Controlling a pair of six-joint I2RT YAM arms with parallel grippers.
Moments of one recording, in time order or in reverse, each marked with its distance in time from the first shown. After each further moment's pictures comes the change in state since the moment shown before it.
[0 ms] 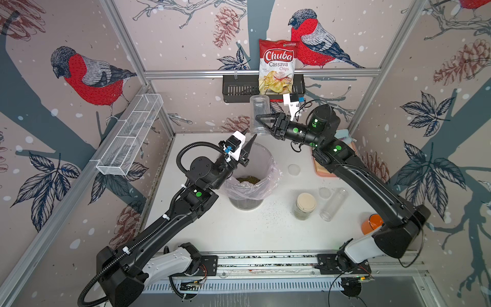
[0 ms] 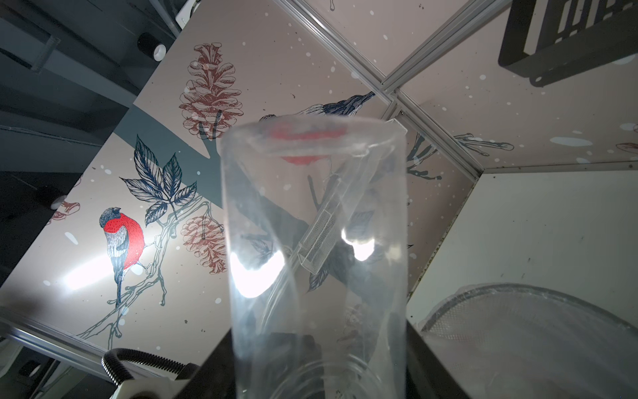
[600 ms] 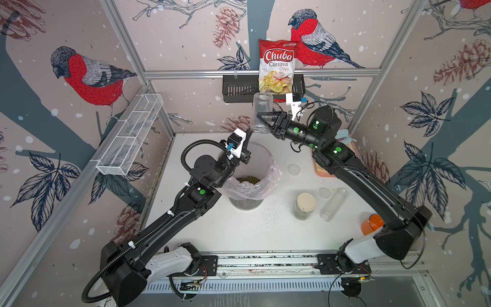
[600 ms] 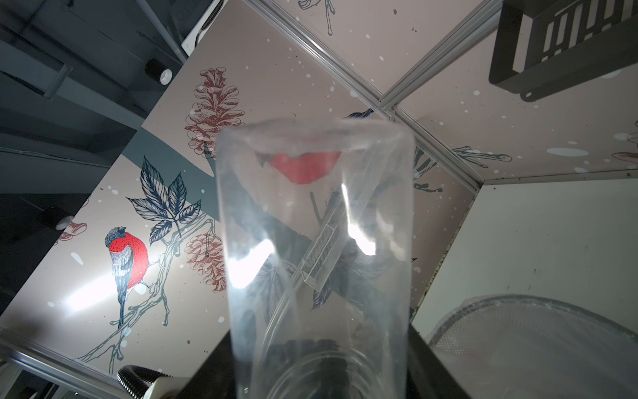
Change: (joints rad) left arm 0.000 0.036 0.000 0.031 -0.053 -0.004; right arm 0.011 -0.014 -0.025 0.048 0.057 0.031
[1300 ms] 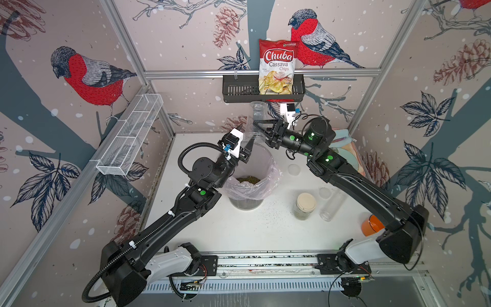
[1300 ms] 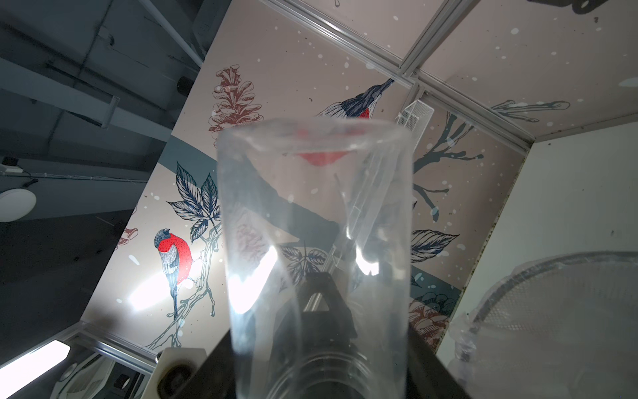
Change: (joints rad) left arm -0.003 -0.003 -0.022 0.080 -0.030 -0.013; right arm 0.041 -0.037 -0.187 0.242 -0.008 0.188
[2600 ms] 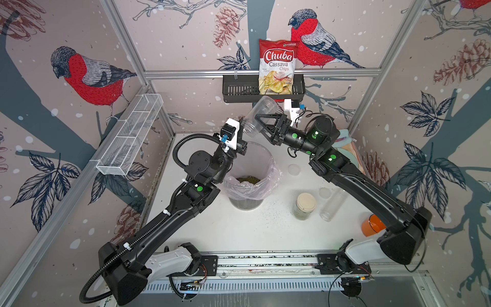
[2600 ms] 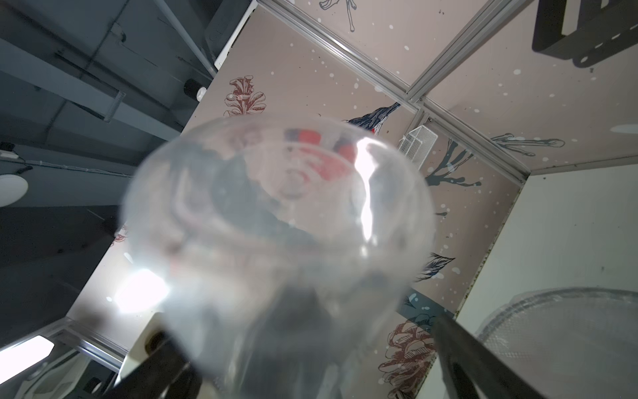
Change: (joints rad) left arm 0.001 0.019 0.175 -0.132 -0.155 0.044; right arm -0.016 -0.026 0.054 -0.086 0.021 -0.104
